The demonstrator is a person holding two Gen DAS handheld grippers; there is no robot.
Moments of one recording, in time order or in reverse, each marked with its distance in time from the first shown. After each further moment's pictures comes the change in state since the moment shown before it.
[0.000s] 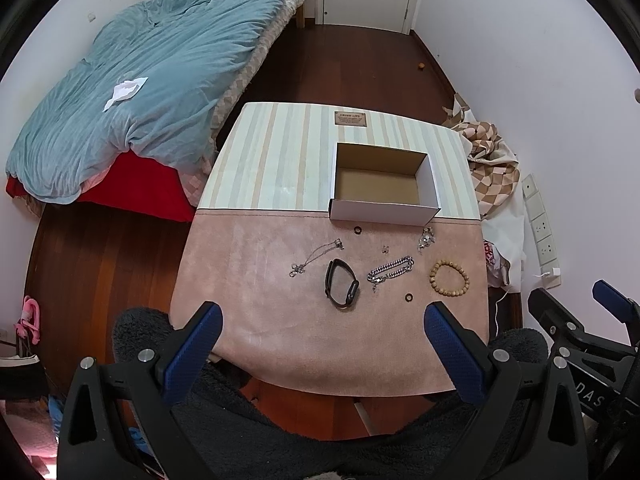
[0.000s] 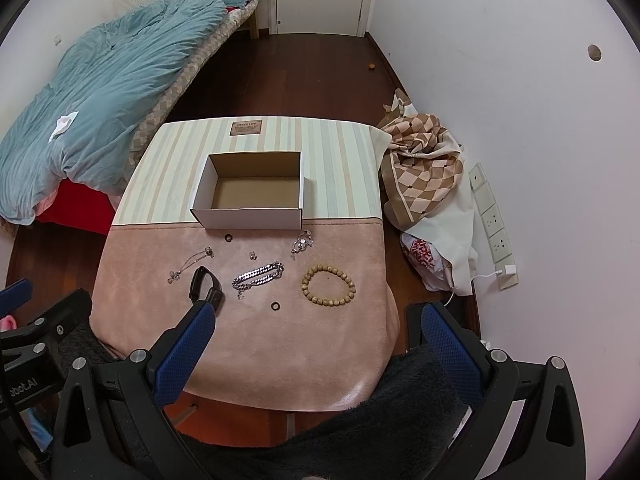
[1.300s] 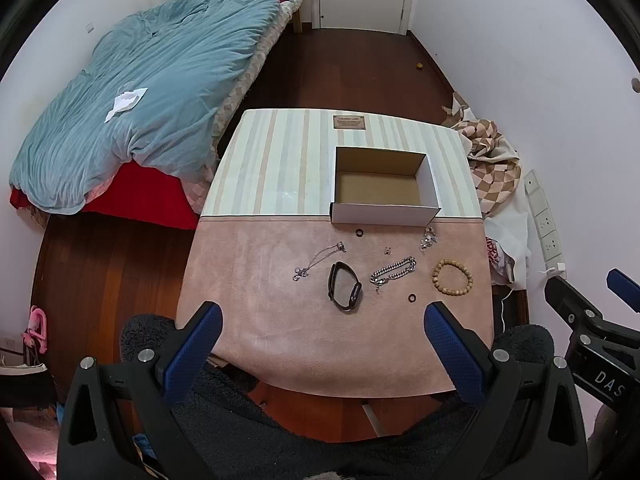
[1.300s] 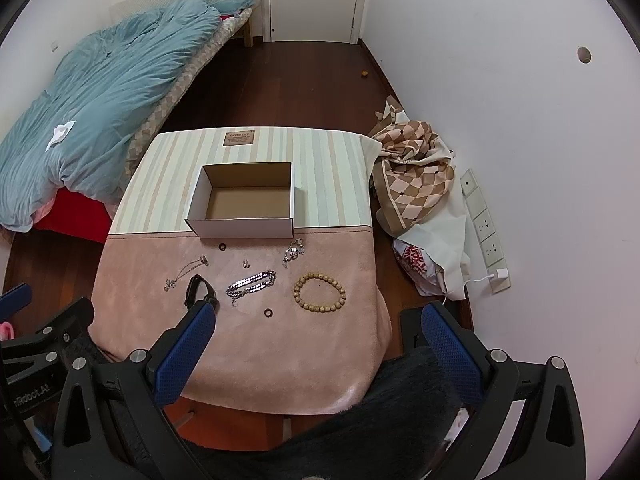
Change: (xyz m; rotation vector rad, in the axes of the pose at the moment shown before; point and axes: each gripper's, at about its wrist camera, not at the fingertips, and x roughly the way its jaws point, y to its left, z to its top) left arm -0.004 -0.007 -0.002 0.028 -0.018 0.026; right arm -0.014 -0.013 0.004 0.012 -0.024 -0.009
